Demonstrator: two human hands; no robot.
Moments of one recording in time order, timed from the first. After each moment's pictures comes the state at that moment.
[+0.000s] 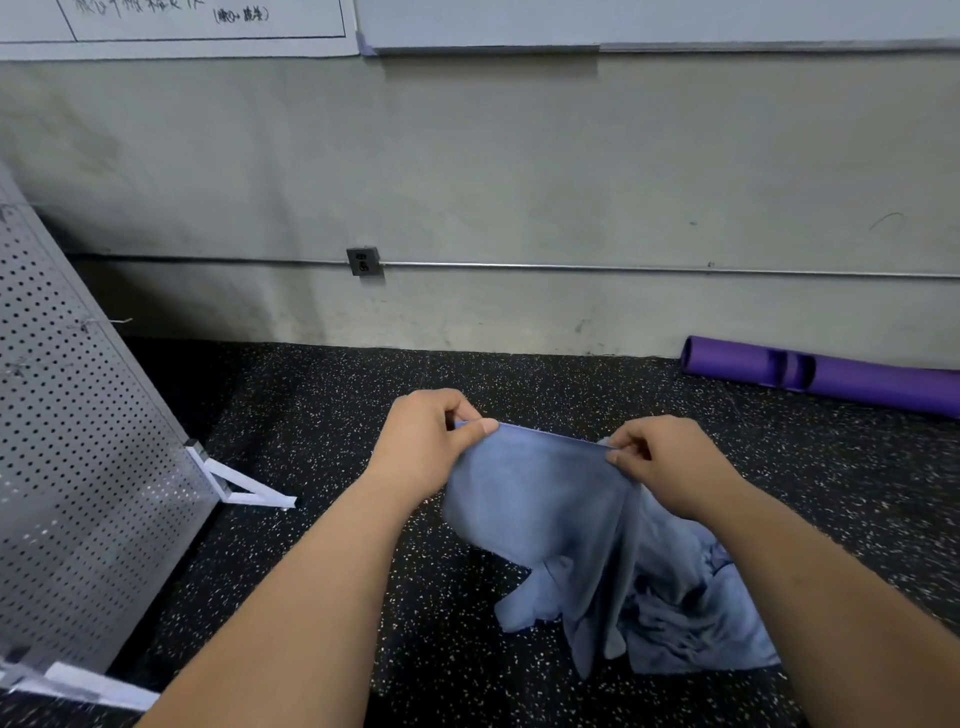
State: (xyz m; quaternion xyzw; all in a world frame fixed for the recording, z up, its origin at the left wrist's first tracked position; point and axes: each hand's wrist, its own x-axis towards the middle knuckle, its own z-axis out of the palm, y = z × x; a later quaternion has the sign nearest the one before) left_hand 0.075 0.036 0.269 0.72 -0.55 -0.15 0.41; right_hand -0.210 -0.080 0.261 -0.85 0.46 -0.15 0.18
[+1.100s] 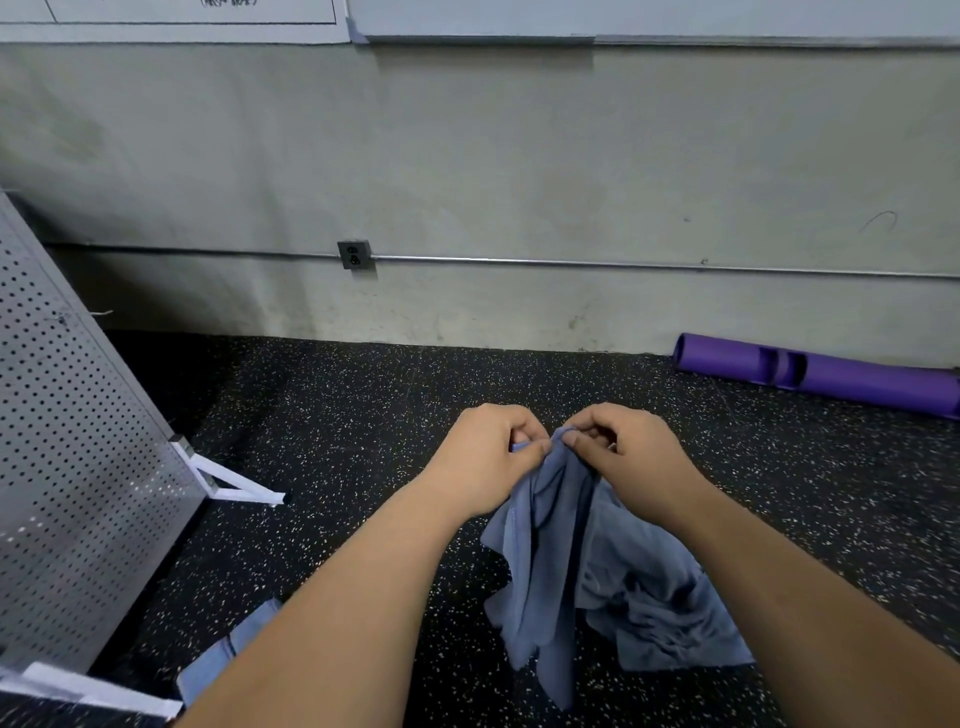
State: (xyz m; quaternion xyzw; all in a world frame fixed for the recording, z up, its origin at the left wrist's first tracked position) left_hand 0.016 0.019 0.264 0.63 -0.65 -0.20 0.37; right_hand -0.186 -0.056 0.268 -0.82 0.38 -0.29 0.33
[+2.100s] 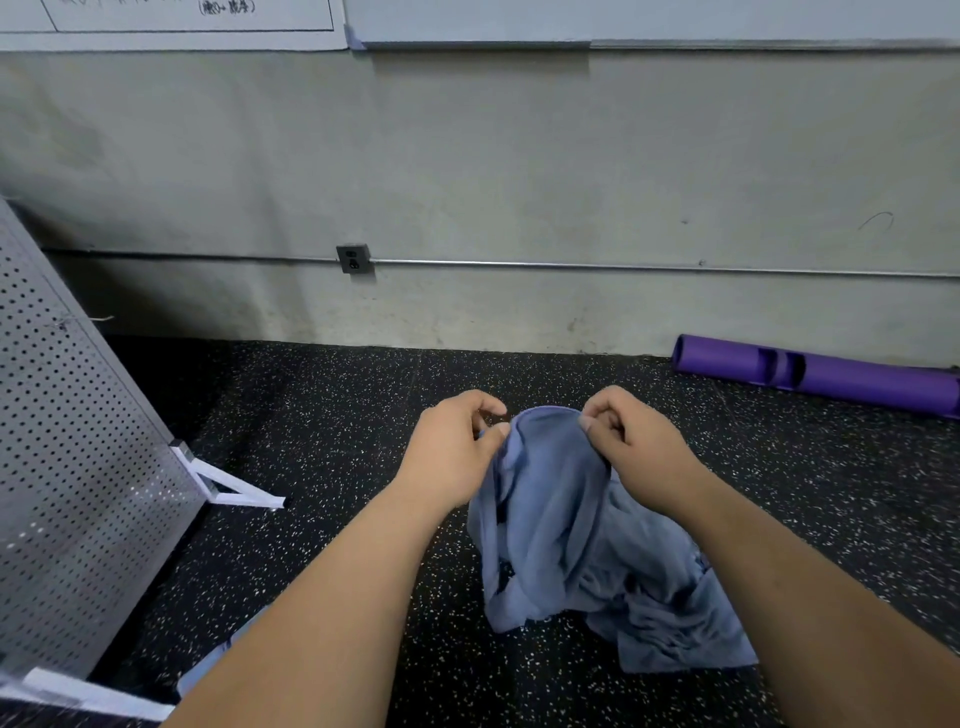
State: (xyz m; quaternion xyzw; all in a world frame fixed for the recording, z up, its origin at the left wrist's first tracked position) left_hand 0.035 0.022 0.265 0.71 -0.56 -0.16 0.39; right_hand -0.195 -0.066 0.269 -0.81 0.41 -0.29 0.31
